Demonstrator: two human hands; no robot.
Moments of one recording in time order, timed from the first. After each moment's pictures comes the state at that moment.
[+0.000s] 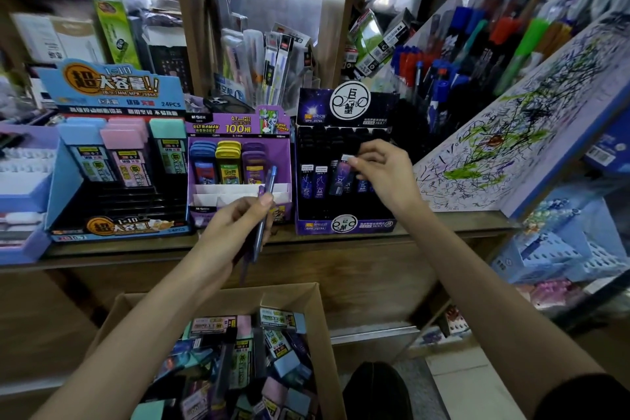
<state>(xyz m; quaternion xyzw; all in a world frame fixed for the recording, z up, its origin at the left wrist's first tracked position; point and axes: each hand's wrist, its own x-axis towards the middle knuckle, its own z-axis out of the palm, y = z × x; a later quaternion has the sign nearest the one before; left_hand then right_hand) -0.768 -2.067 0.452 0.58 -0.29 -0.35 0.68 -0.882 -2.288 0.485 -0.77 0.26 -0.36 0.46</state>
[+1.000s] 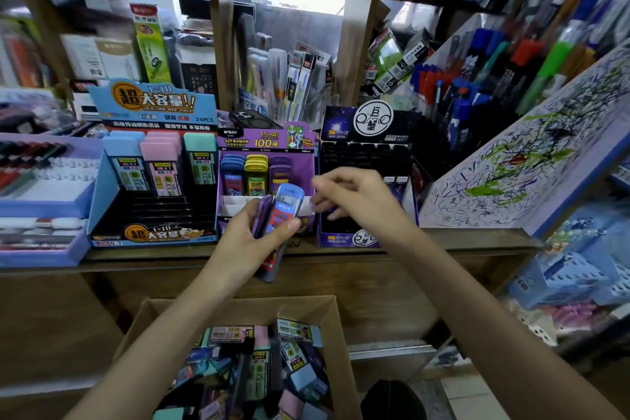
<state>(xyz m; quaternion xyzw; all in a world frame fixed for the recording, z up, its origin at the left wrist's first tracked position) -0.756 -2.053 0.451 0.61 -0.37 -0.23 0.66 -0.866 -2.198 0.514 -0.80 0.18 -0.22 0.53</state>
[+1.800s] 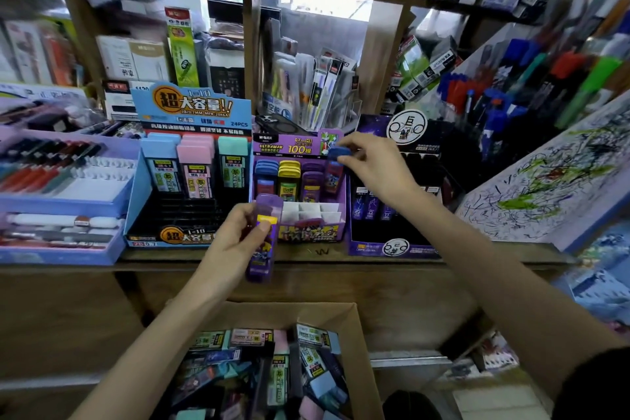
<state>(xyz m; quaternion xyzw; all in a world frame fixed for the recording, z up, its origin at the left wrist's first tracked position) -0.705 -2.019 0.428 0.61 -0.36 -0.21 0.67 -0.799 -2.234 0.531 -0.92 0.20 -0.28 0.18</state>
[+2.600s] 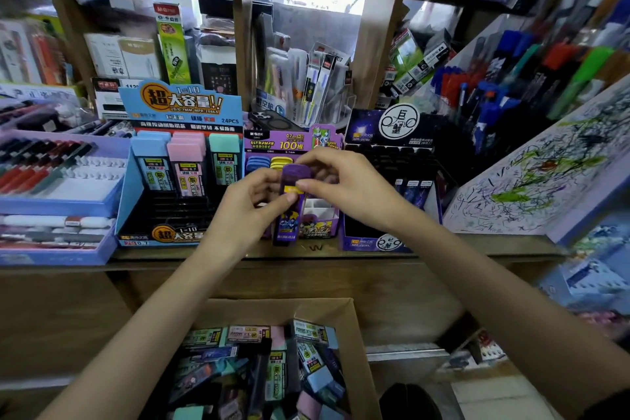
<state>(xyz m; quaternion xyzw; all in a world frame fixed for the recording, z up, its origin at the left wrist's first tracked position) -0.725 -2.042 0.493 0.62 -0.44 -0.13 0.63 -0.824 -2.173 0.542 -0.92 0.07 -0.20 0.34</state>
